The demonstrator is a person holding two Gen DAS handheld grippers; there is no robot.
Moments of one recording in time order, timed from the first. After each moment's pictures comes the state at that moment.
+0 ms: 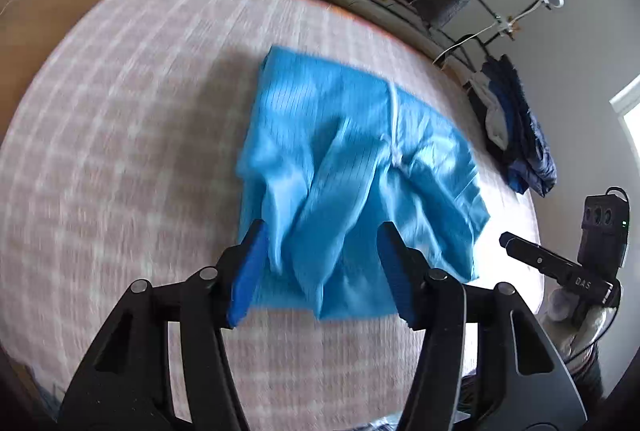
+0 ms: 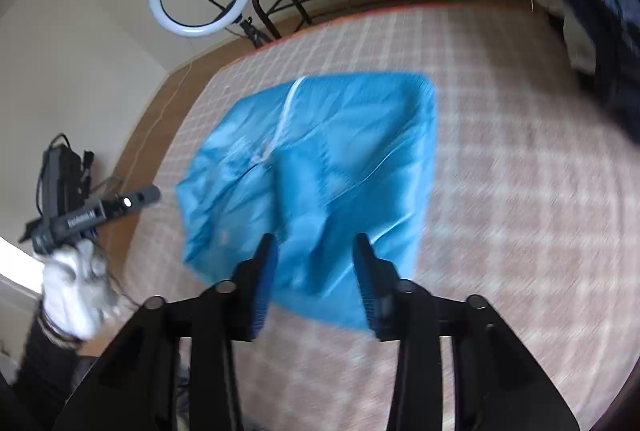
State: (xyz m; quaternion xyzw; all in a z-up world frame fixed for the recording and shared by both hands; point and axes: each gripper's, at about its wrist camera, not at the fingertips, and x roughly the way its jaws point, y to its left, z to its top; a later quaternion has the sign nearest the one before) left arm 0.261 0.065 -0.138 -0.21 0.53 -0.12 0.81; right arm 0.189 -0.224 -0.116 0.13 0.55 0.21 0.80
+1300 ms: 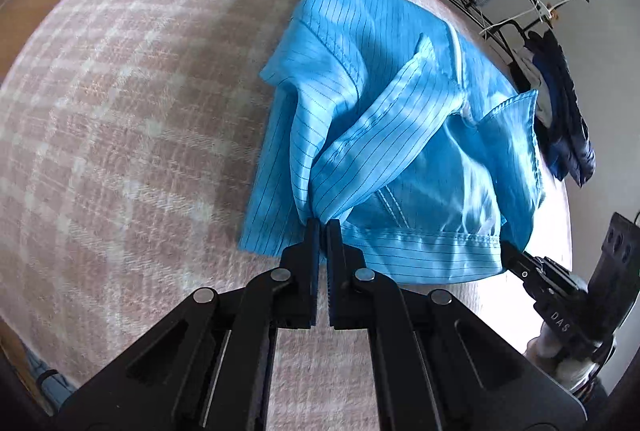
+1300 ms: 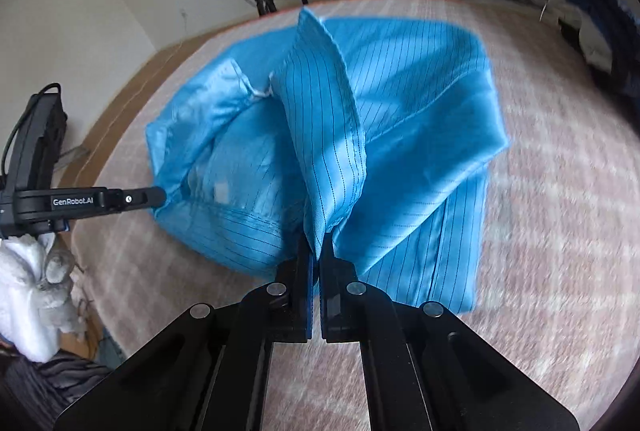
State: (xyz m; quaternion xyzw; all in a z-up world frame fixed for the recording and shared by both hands) left arm 0.241 0.041 -0.193 -0.20 0.56 -0.07 0.80; right arm 0.154 -0.184 -0.177 0.04 0.53 0.20 0.83
